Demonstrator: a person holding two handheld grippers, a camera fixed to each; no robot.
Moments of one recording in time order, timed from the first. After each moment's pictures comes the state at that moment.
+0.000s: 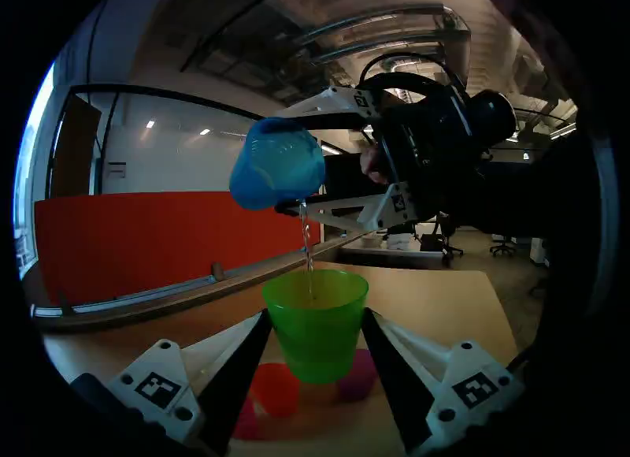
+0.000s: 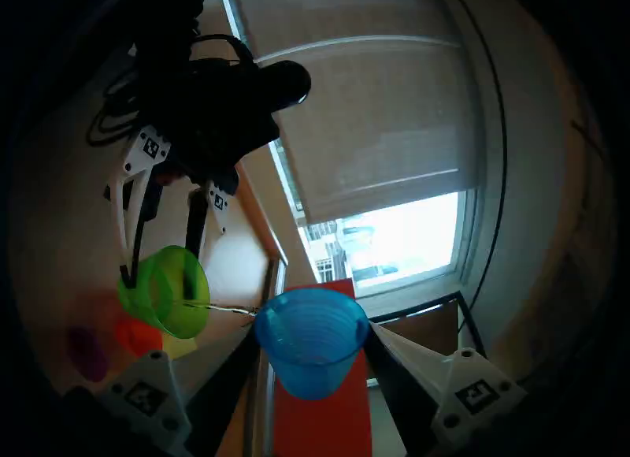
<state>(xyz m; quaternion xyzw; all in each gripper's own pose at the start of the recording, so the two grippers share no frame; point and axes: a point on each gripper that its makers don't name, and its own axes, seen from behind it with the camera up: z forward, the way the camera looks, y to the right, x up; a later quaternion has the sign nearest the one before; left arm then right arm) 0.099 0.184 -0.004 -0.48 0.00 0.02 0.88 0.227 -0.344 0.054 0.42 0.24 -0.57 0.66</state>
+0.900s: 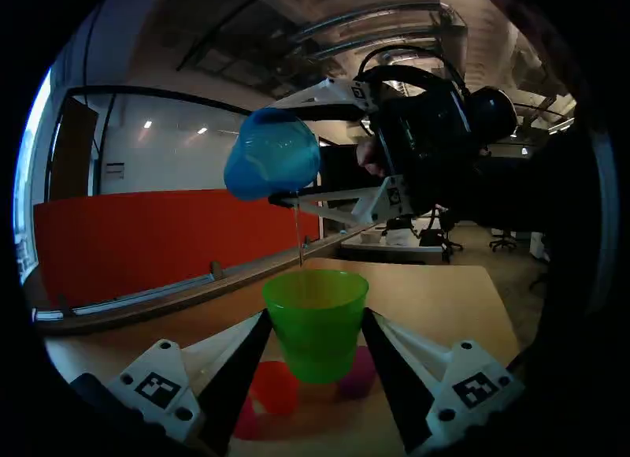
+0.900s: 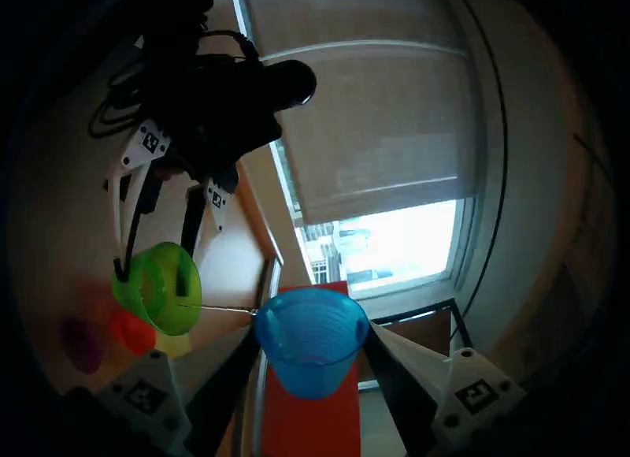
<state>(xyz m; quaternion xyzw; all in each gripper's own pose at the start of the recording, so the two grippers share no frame) 0.095 0.187 -0.007 -0.48 0.00 0.03 0.88 0.233 -0.346 0.049 0.41 0.26 -0.59 0.64</state>
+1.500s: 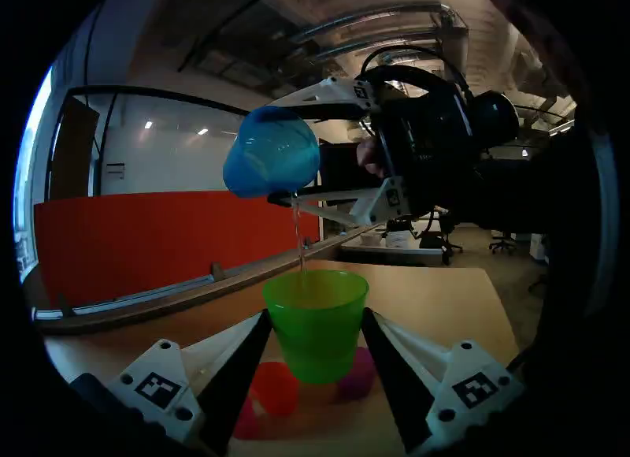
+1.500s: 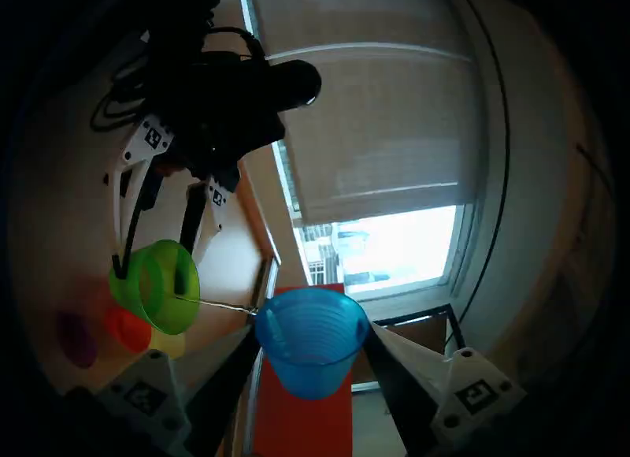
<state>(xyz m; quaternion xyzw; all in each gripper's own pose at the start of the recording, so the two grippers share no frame) 0.099 0.186 -0.006 -0.48 0.00 0.02 0.88 0.237 -0.350 0.039 0.41 0.27 -0.60 0.63</state>
